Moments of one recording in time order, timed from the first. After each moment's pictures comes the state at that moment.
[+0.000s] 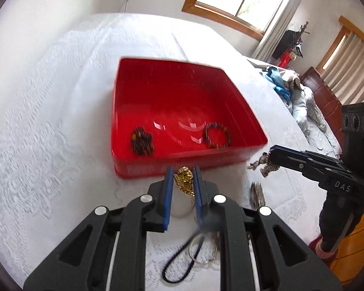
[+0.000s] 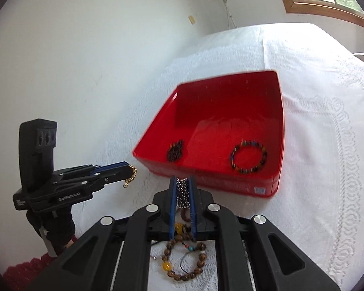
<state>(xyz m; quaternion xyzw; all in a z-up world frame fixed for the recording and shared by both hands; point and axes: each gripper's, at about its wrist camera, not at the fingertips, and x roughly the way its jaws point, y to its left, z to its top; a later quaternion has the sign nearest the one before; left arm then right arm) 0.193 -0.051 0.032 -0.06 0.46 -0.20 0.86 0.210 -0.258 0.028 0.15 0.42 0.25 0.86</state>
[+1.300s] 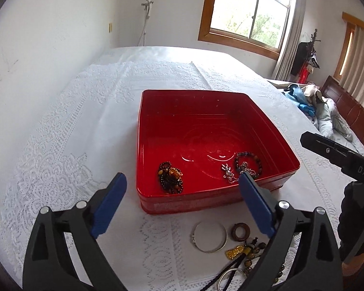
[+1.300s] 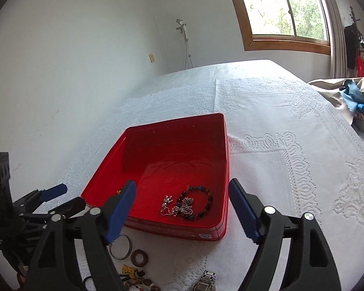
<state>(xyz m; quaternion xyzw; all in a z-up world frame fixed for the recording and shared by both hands) 0.190 -0.056 0.029 -0.01 0.37 -0.13 0.92 0.226 -0.278 0.026 0.12 0.33 0.10 0.93</state>
